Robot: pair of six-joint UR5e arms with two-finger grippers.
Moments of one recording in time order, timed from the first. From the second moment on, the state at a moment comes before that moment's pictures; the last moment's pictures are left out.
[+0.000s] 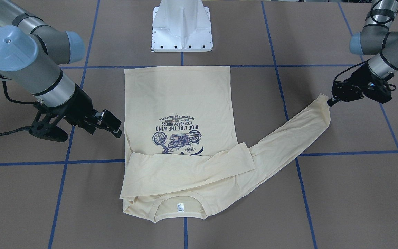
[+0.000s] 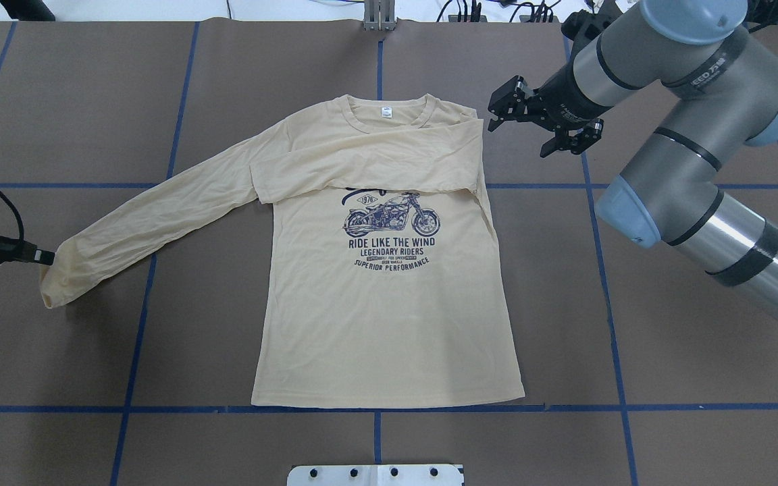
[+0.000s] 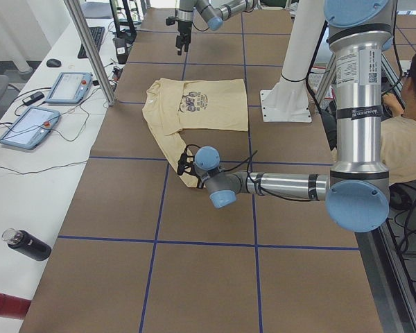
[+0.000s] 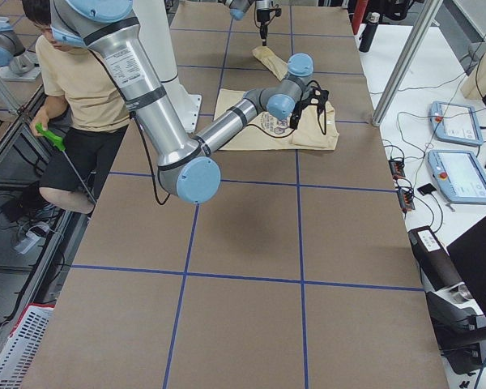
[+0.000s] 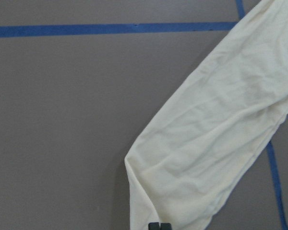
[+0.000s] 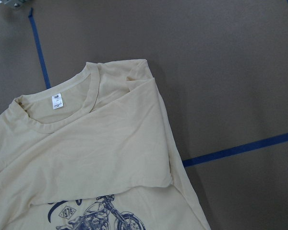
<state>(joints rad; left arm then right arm) -0.97 -1.52 -1.59 -2.66 -2.32 -0.99 0.93 -1.08 1.69 -1.25 2.22 1.38</state>
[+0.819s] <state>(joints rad) -0.86 -2.23 -1.57 -2.22 -2.17 -1.61 1.04 -1.22 1.71 -1.25 2.27 1.21</state>
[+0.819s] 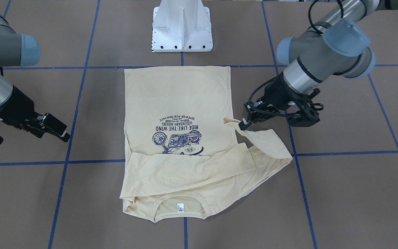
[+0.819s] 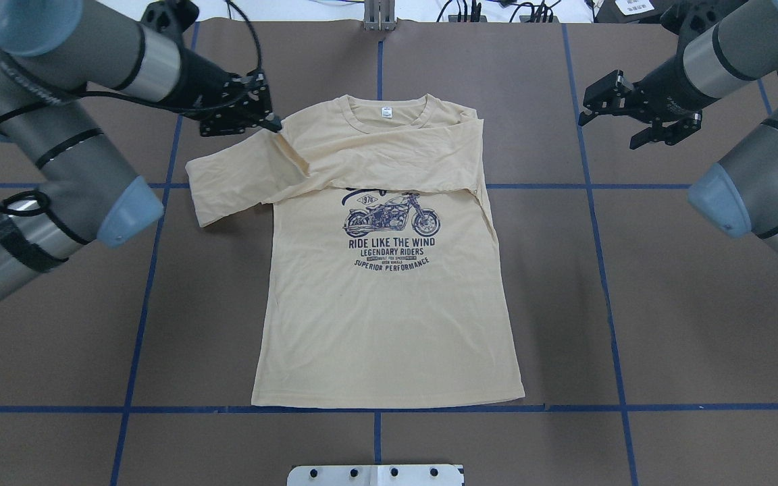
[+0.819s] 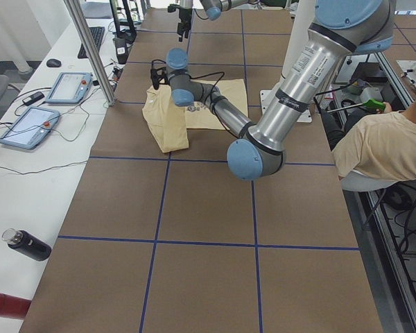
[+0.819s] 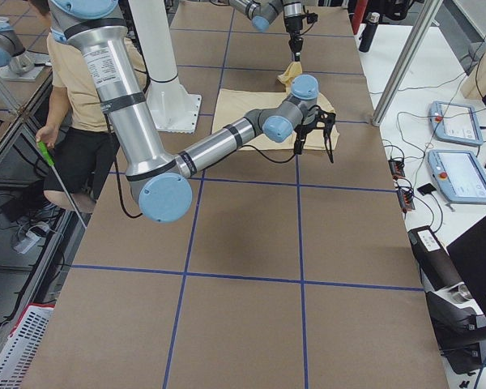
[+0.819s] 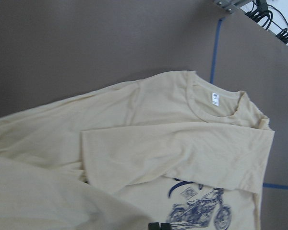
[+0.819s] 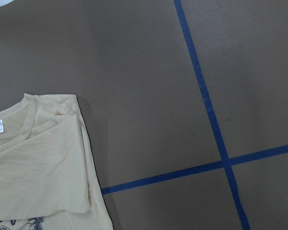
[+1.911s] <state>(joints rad) -0.65 -2.63 -1.26 -2.19 -1.87 -1.78 1.06 -1.24 1.71 -1.25 2.26 1.17</state>
